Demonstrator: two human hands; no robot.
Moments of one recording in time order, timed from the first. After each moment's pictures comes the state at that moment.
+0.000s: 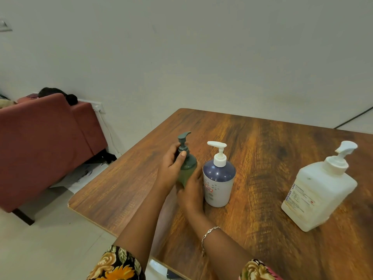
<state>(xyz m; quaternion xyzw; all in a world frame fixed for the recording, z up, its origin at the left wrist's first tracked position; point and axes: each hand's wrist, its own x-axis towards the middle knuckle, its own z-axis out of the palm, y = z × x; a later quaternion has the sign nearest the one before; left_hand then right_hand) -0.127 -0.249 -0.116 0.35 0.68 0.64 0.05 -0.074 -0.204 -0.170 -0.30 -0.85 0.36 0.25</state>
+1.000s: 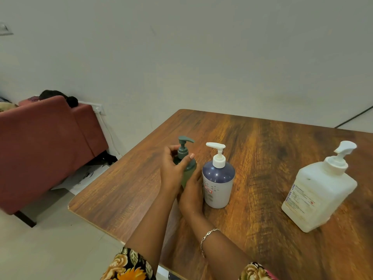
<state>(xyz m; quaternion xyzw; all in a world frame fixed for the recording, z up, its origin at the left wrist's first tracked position) -0.116 -0.233 -0.120 0.24 0.65 0.72 0.00 -0.077 -0.204 -0.175 -0.33 -0.86 0.30 0.25</state>
